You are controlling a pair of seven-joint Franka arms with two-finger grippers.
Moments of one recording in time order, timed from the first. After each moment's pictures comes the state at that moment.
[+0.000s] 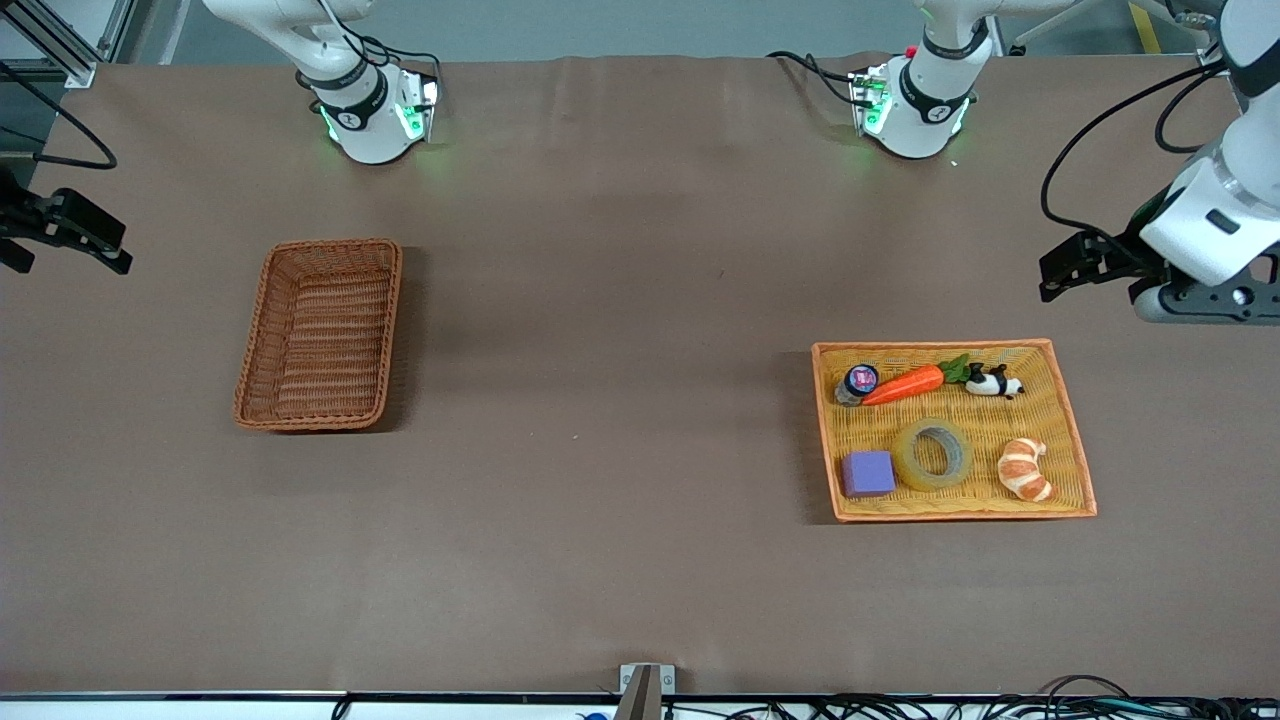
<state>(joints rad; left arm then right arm) -0.03 0.05 -0.09 -1.61 0.00 1.64 -0.06 0.02 -0.03 -0.04 -1.53 -0.05 1.57 -0.01</state>
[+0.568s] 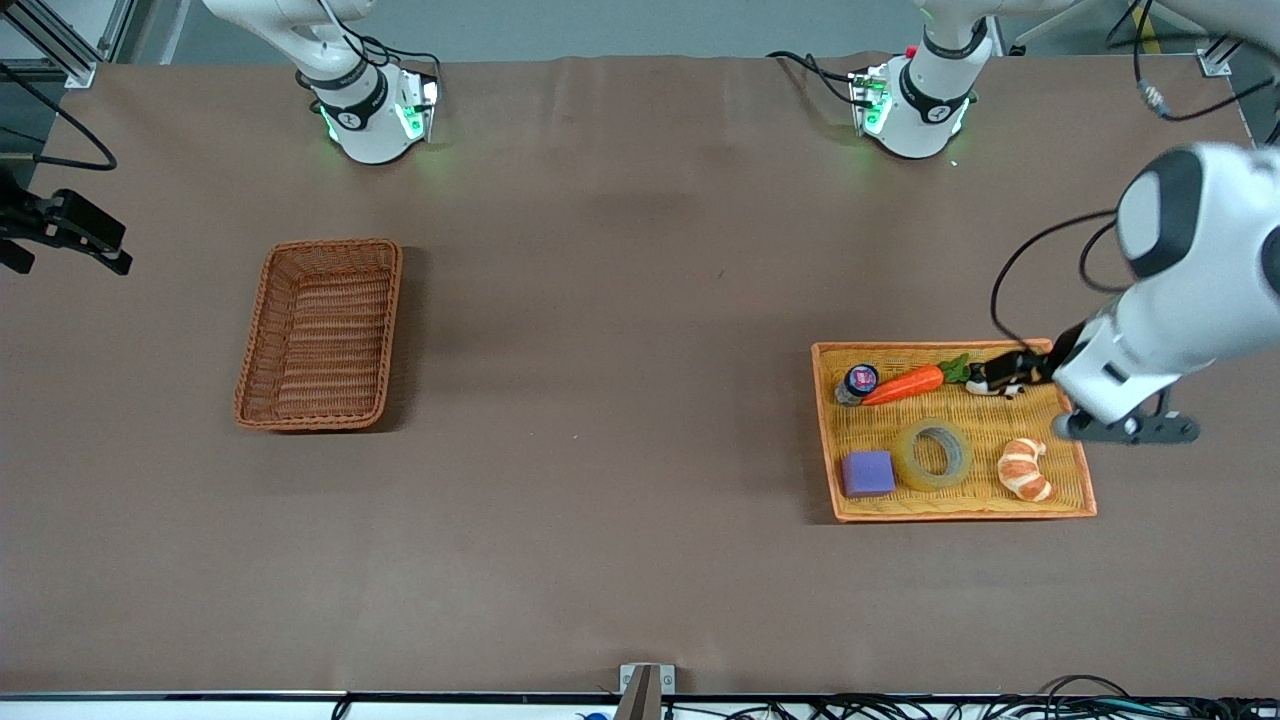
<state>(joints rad) -0.02 0.34 -0.09 -1.62 0.01 1.91 -0.06 0.02 -0.03 -0.04 -1.53 -0.05 1.57 -0.01</state>
